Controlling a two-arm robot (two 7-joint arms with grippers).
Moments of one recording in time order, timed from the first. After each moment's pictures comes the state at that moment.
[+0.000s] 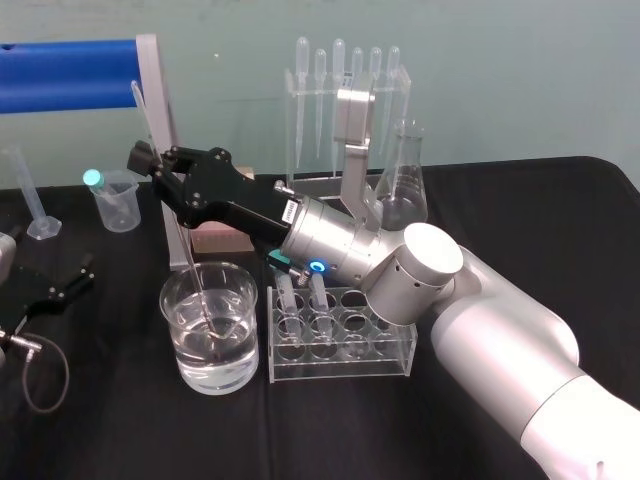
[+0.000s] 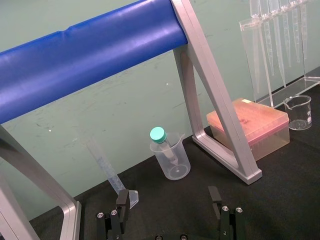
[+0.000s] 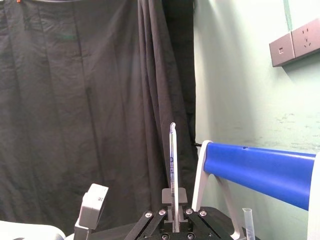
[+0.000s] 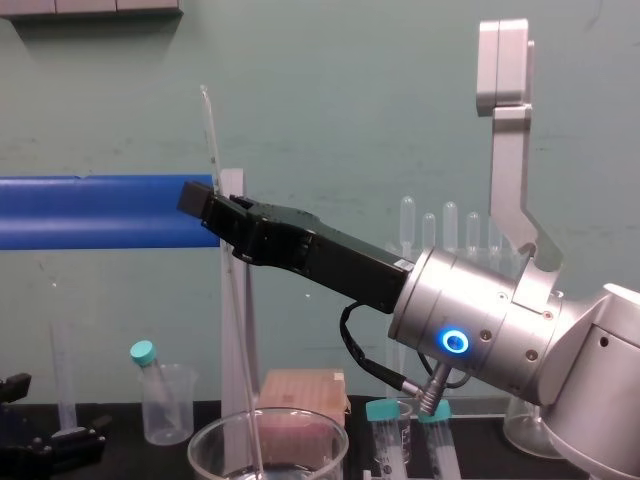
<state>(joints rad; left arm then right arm) -0.20 0.60 0.45 -1.41 -0.25 -0.12 0.03 0.61 0.11 -0.59 -1.03 0.72 -0.25 0.87</state>
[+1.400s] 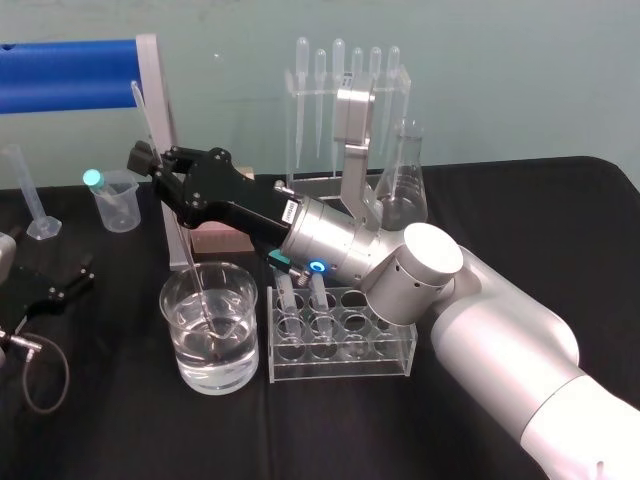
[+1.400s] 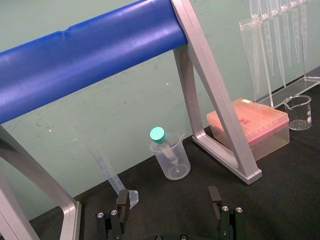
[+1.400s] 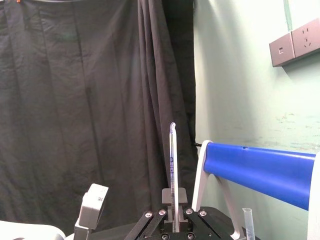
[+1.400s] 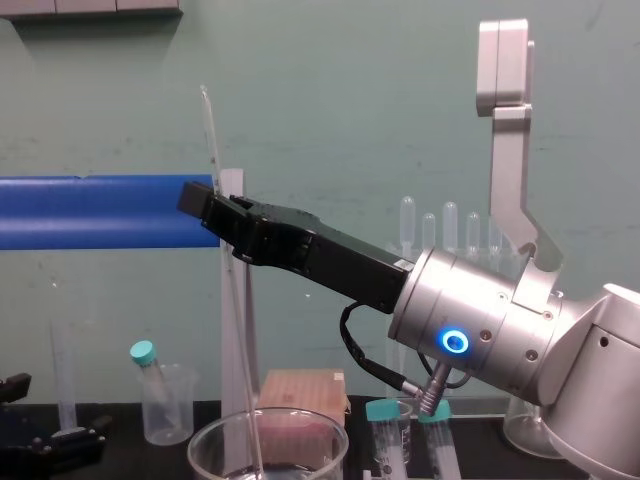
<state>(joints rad) -0.20 0.60 0.45 -1.41 -0.25 -0.12 0.03 0.61 0.11 -0.59 -1.03 0.72 -0.25 0.87</state>
